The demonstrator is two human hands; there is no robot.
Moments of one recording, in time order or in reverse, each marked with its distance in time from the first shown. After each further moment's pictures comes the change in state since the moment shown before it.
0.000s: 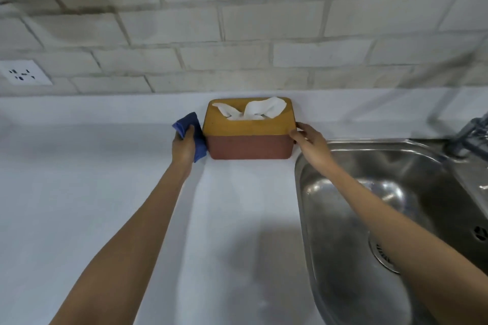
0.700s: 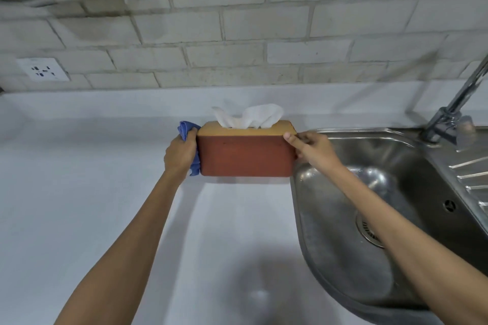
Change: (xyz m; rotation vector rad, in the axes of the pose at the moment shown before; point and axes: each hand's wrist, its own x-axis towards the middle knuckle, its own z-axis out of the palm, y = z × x) left_hand -0.078 0.002 -0.038 0.441 0.042 0.079; right_hand -0.098 -0.031 -0.017 0.083 0.037 0.032
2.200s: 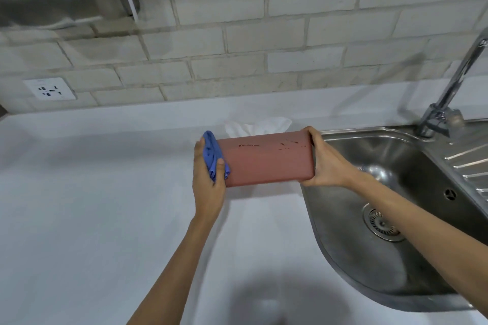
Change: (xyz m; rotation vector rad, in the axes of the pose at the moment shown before) left_hand -0.062 -0.043 0.011 -0.273 -0.014 0.584; right_hand -0.011 0.022 -0.012 -0.617 -0.158 -0.521
